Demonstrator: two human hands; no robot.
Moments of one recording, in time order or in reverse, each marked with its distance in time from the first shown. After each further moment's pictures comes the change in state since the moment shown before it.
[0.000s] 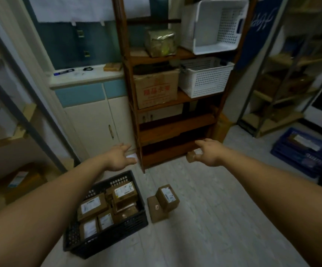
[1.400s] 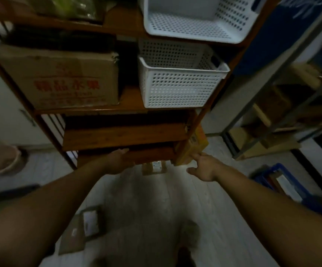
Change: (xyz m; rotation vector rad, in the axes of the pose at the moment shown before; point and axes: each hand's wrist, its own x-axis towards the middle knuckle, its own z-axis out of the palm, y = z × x) left_hand 0.470 0.287 0.051 -0.435 -0.100 -0.062; right_hand 0.436 0.332 -0.090 -0.082 -0.303 -0.149
